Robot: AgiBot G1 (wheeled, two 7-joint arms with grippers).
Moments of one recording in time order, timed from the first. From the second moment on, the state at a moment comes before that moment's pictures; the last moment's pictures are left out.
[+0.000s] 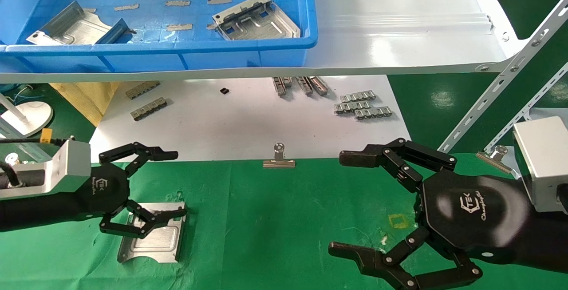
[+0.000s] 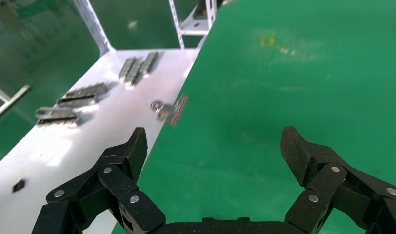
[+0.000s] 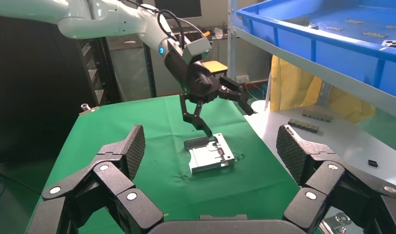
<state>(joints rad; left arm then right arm) -1.43 0.72 0.69 -0.53 0.89 1.57 0.42 1.09 -0.58 -0.36 1.25 -0.67 -1.45 0.12</state>
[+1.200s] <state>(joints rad) -1.12 0.62 0.33 -1.19 0.75 1.50 -0.11 1.09 -0.58 -0.36 1.25 -0.67 -1.45 0.12</state>
